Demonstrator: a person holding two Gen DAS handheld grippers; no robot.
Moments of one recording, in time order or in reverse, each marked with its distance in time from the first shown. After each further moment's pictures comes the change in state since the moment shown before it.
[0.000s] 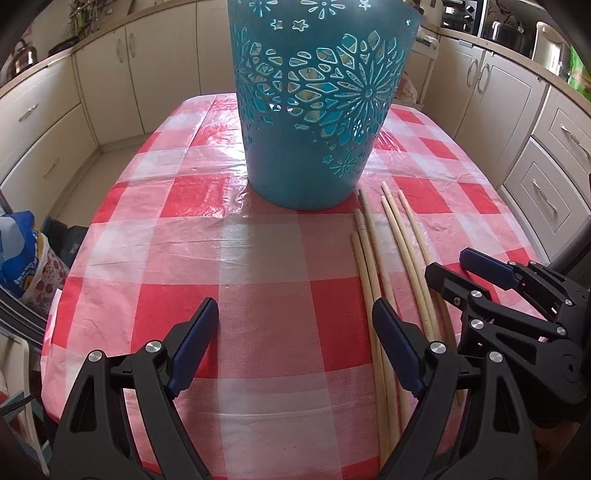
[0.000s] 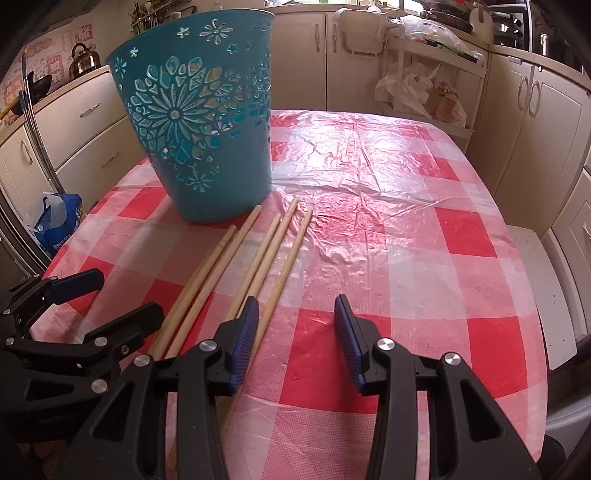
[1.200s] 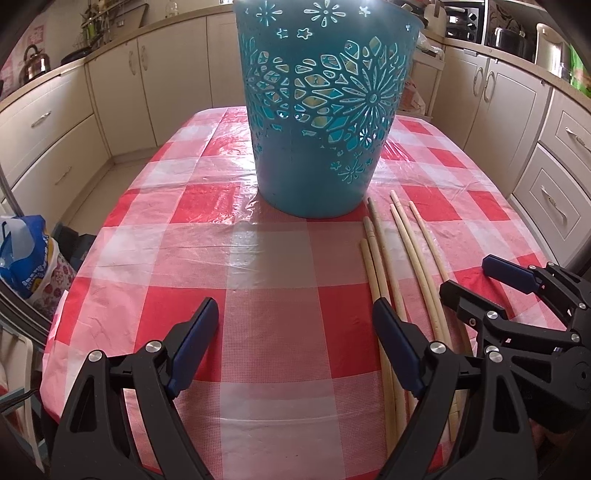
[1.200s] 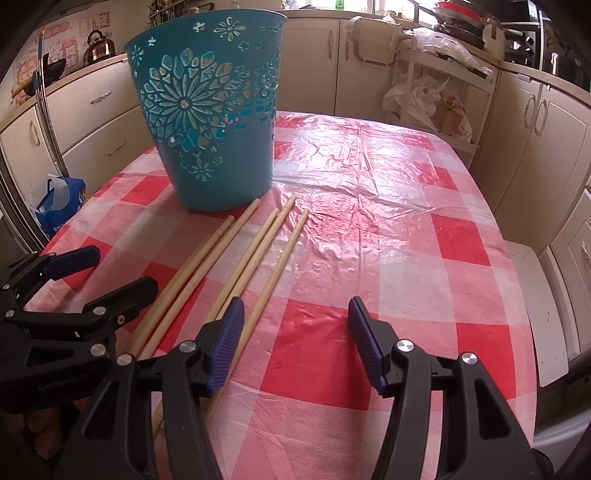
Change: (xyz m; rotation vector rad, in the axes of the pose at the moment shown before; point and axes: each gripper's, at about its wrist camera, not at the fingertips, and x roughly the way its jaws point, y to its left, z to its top) left arm -0.001 0.000 -0.008 -0.005 -0.072 0.046; right arm -0.004 -0.005 -0.009 -0.059 -0.023 0.003
